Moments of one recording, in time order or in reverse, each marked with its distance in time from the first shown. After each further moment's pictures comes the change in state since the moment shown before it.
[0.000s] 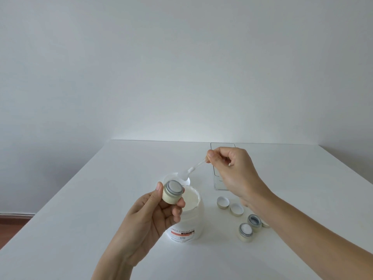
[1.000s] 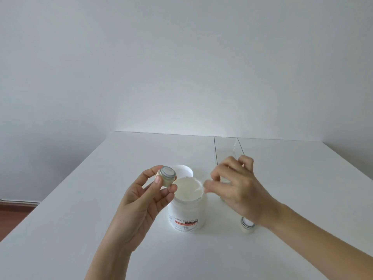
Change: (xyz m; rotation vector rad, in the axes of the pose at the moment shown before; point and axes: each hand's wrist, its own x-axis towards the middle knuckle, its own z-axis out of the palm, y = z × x) left_hand -0.004 0.004 -0.016 -0.021 0.137 0.131; right_hand -0.026 0.035 -0.006 -0.752 0.014 -1.047
